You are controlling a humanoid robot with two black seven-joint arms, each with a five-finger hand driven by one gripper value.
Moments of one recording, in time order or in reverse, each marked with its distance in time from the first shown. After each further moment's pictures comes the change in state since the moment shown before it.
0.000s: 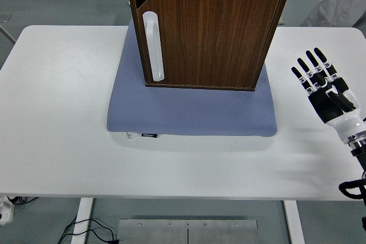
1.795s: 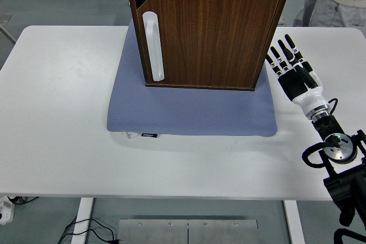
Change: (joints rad) left arm 0.000 0.000 0.000 0.000 0.000 0.000 0.000; right arm 0.299 0.122 -0.048 -0.383 0.031 -0.047 0.003
